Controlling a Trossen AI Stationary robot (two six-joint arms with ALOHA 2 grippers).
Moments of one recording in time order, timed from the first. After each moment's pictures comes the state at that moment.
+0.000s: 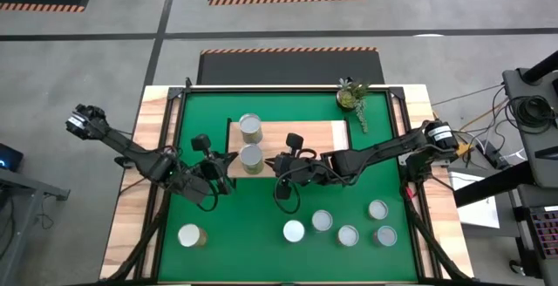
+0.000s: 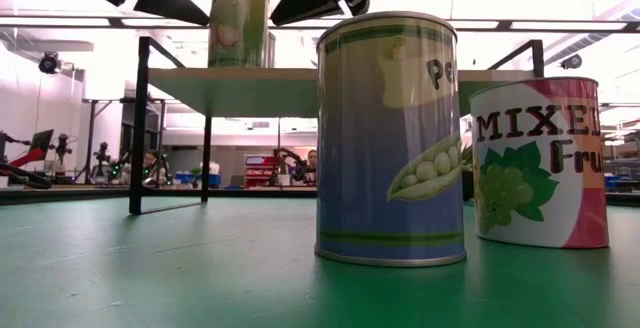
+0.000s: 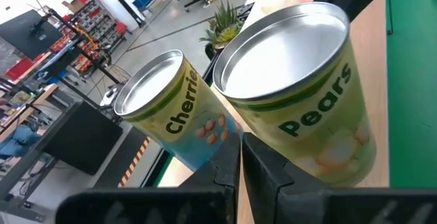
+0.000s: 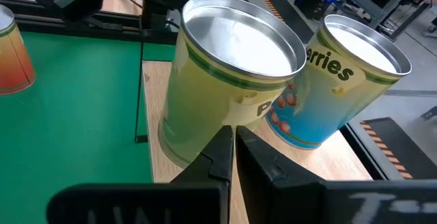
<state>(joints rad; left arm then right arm) -0.51 1.10 0.77 -0.38 -1.07 -0.11 0.21 1.75 1.35 -0.07 0.52 -0.04</state>
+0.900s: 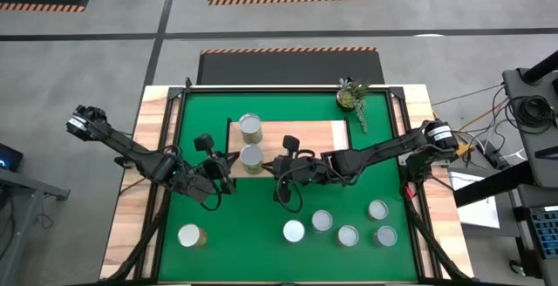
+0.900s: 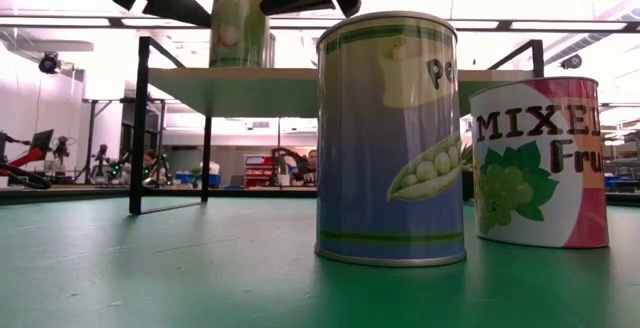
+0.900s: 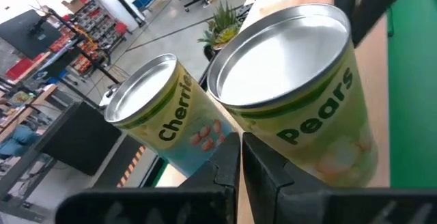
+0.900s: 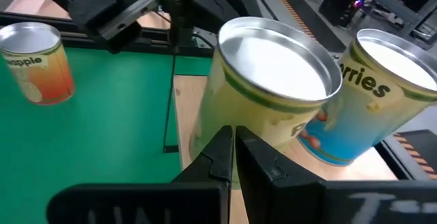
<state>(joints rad) -0.49 1.12 0.77 -0.33 -1.04 -0.09 0.21 1.75 1.35 -0.02 0.42 -0.04</state>
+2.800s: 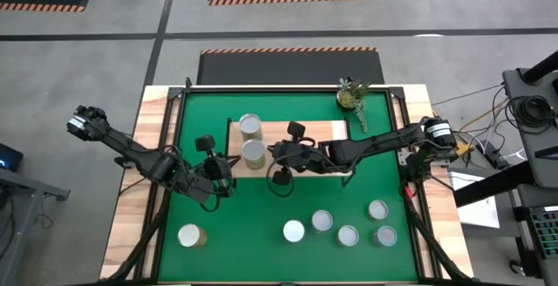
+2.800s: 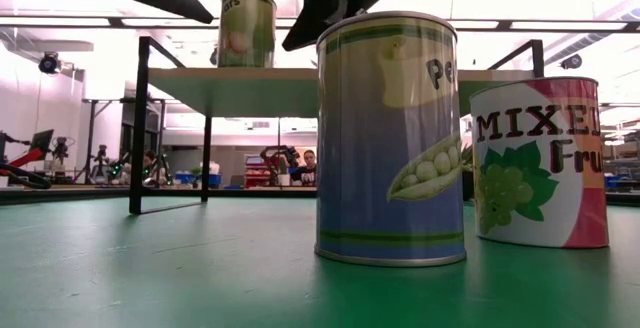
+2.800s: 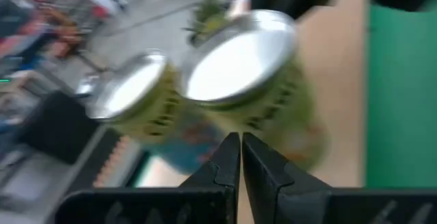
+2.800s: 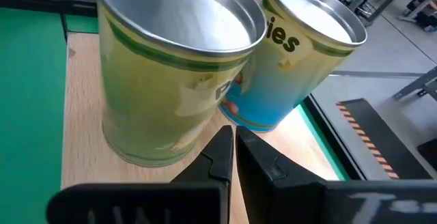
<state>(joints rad) -0.49 1.14 0.85 -0.50 -1.00 -0.20 0.13 1.75 1.35 -0.12 0.52 -0.06</state>
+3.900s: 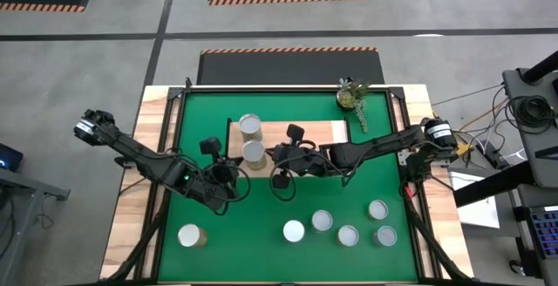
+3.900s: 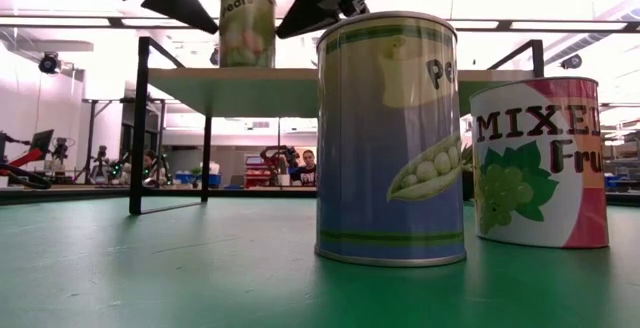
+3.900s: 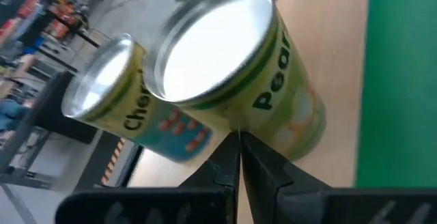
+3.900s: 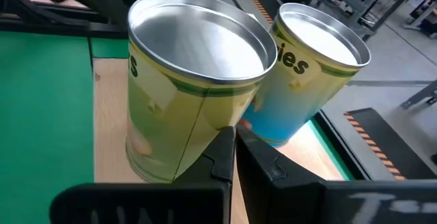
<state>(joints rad) -0.48 1.29 0.99 -0.71 -0.95 -0.30 0.15 1.75 1.35 -0.06 0.52 -0.05</state>
